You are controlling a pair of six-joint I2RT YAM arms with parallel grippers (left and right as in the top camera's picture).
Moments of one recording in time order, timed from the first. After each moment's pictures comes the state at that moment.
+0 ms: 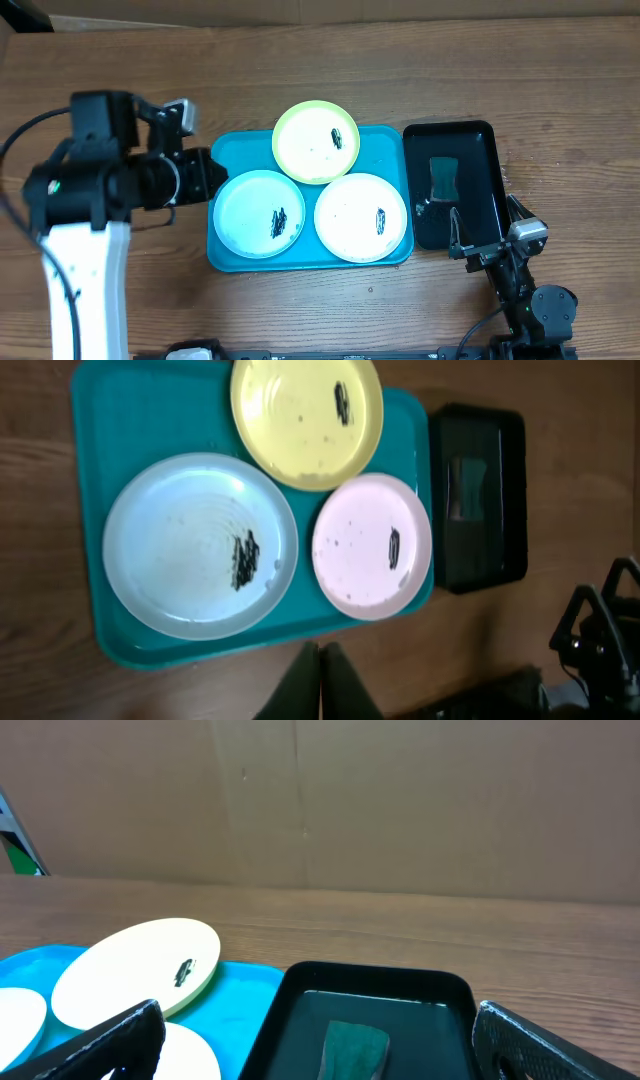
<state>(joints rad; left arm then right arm) 0.06 1.32 1.53 -1.38 0.48 -0.12 0.04 0.01 0.02 -0.02 -0.20 0.04</state>
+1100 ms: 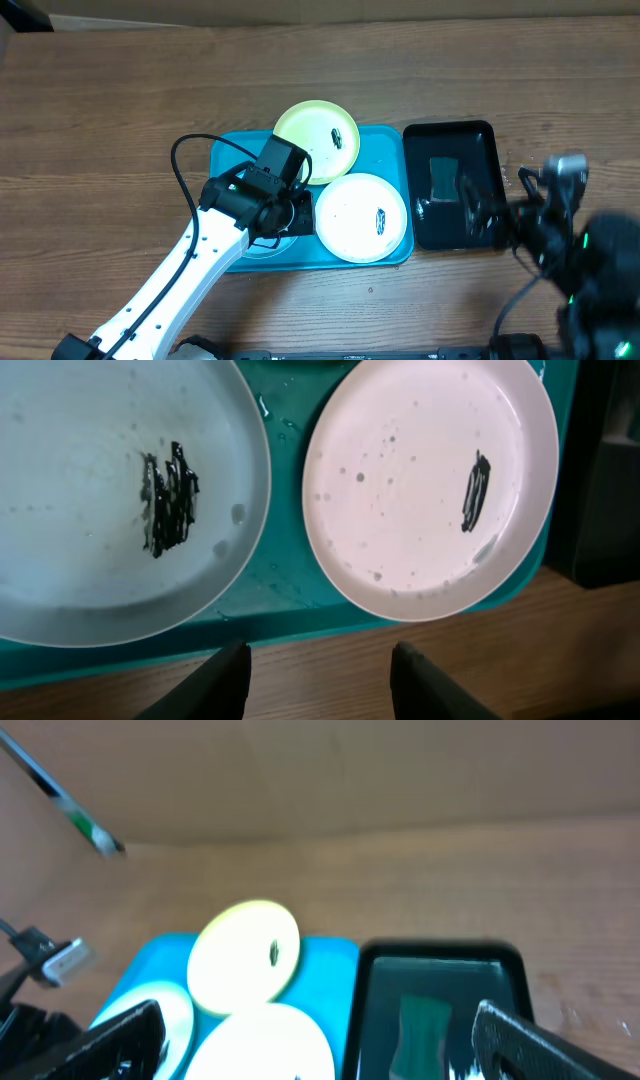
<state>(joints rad) -0.49 1.38 1.08 -0.96 0.14 -0.58 0.04 0.68 0.93 -0.68 -0.31 0.16</state>
